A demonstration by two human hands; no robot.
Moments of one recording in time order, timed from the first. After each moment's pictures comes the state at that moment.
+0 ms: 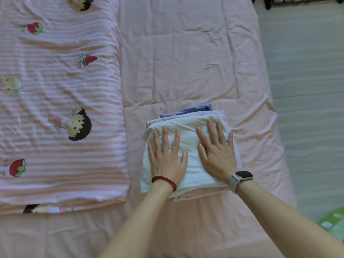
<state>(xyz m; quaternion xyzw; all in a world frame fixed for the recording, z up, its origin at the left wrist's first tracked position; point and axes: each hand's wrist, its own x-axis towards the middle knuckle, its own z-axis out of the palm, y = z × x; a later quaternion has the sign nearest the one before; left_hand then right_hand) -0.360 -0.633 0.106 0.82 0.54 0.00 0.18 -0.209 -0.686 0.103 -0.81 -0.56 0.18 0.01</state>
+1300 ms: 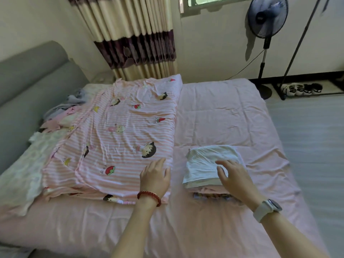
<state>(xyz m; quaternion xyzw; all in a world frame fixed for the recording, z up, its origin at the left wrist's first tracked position) -0.528 -0.755 0.342 0.76 0.62 0.14 0.14 -0.304 -0.822 0.322 -0.74 -0.59 0.18 0.25</state>
